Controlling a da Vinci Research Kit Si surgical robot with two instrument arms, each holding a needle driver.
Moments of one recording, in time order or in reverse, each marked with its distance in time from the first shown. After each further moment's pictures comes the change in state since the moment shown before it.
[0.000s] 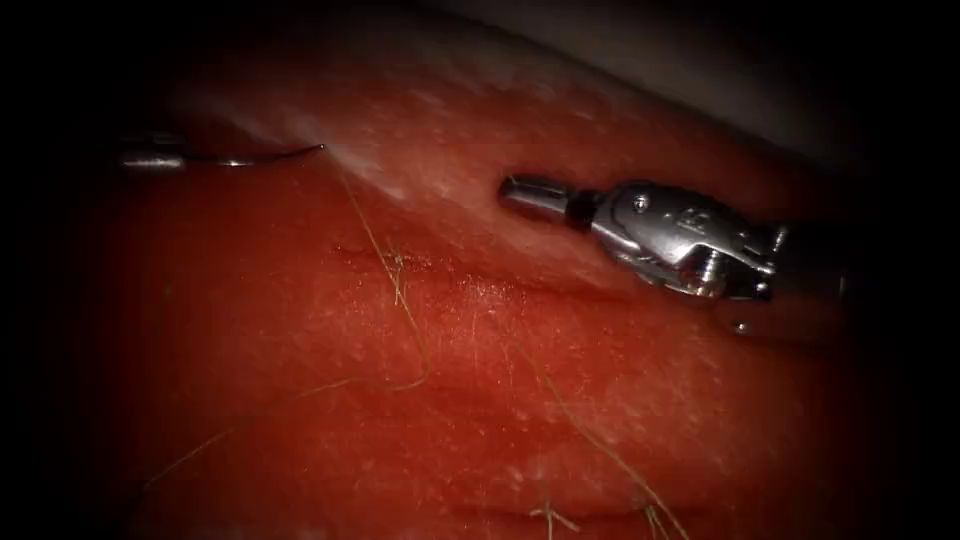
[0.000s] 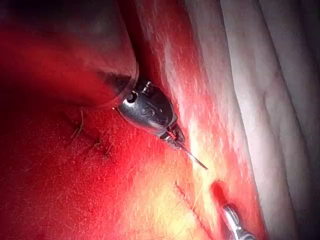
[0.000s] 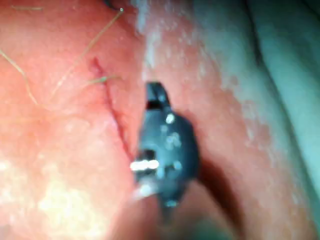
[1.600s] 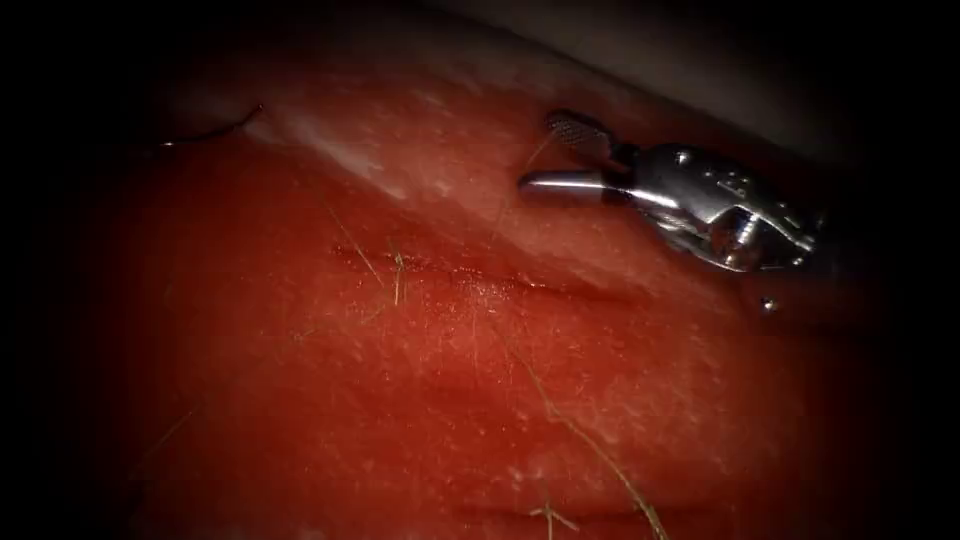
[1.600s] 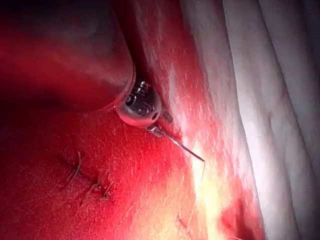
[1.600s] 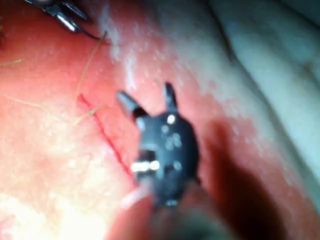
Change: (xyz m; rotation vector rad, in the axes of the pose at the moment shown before) right arm 0.004 0.000 -0.003 -0.122 0.118 0.120; left arm -0.006 -0.004 0.000 0.101 -0.209 -0.188
